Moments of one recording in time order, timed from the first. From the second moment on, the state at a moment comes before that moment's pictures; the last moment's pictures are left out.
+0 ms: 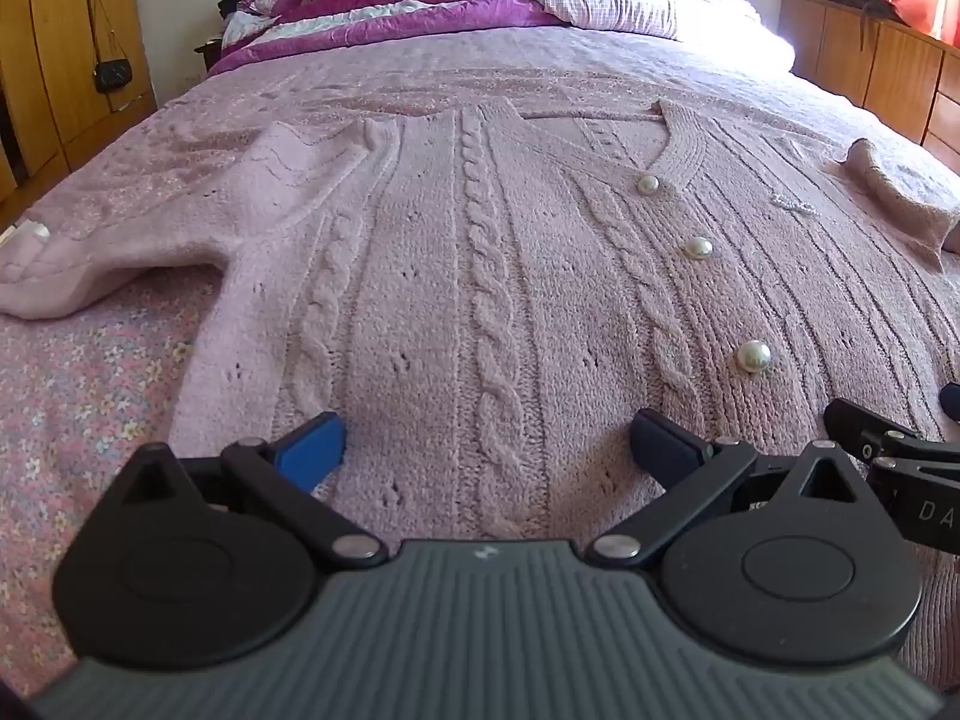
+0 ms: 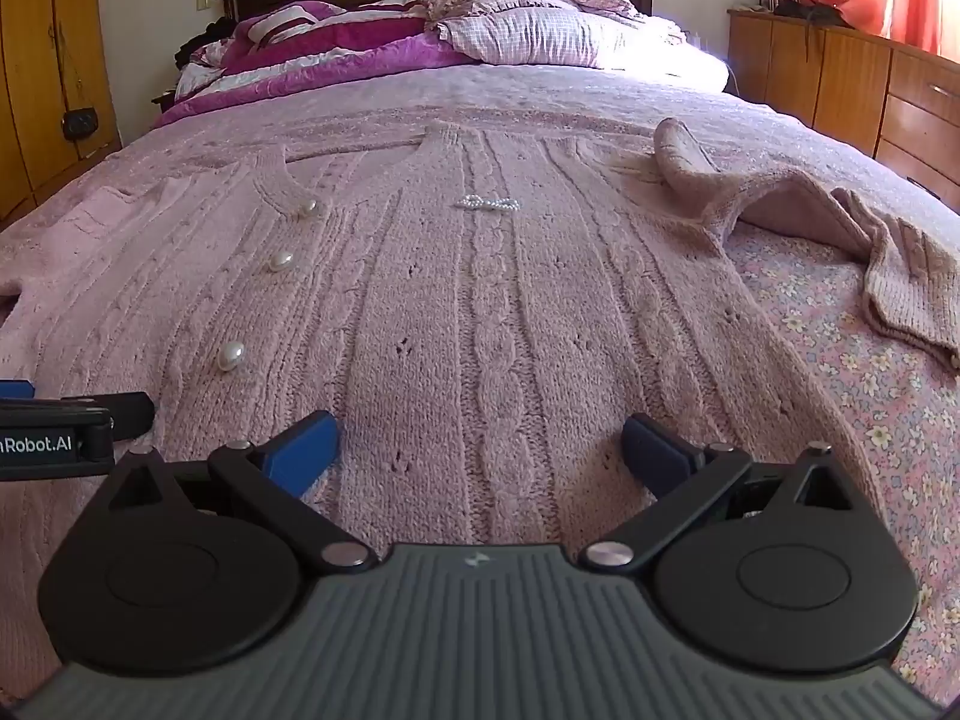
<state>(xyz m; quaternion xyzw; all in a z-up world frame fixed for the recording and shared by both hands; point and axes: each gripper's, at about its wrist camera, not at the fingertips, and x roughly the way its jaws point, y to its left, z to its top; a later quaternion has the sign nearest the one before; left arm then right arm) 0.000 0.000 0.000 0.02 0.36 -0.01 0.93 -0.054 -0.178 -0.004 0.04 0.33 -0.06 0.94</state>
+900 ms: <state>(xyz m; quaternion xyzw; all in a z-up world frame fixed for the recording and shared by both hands) -0.001 0.000 0.002 0.01 0.37 -0.01 0.93 -0.055 -0.185 0.003 0.04 0.35 -0.04 0.94</state>
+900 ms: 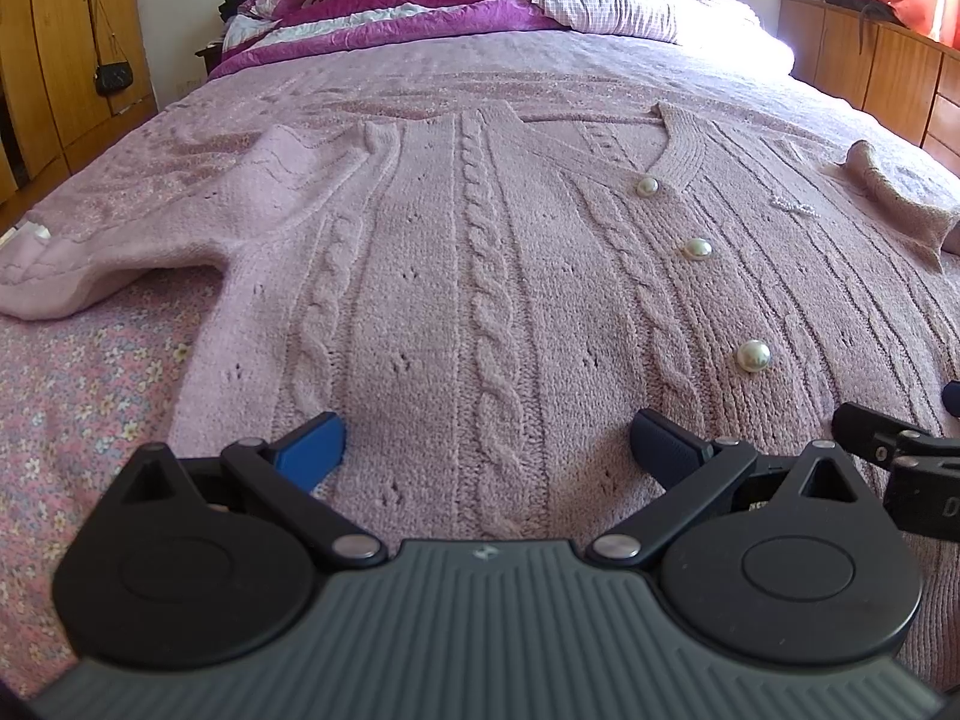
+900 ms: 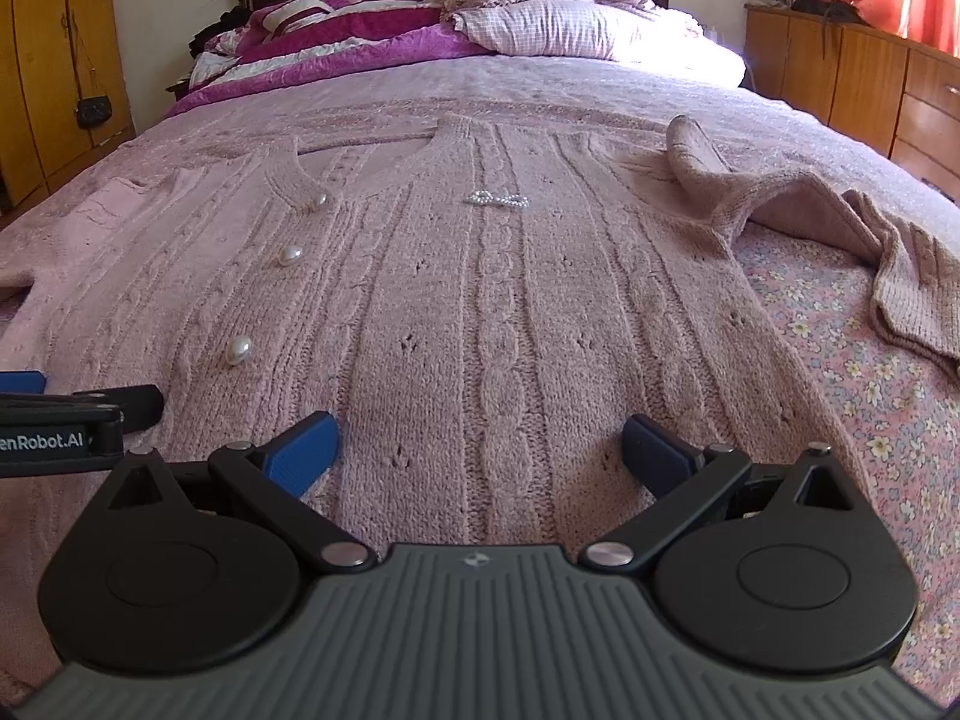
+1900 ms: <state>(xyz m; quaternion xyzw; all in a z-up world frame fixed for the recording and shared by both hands) -0.006 -0.002 0.030 0.02 0.37 -0.01 0.93 -0.064 -0.317 0.052 0.04 0.31 -0.12 0.94</state>
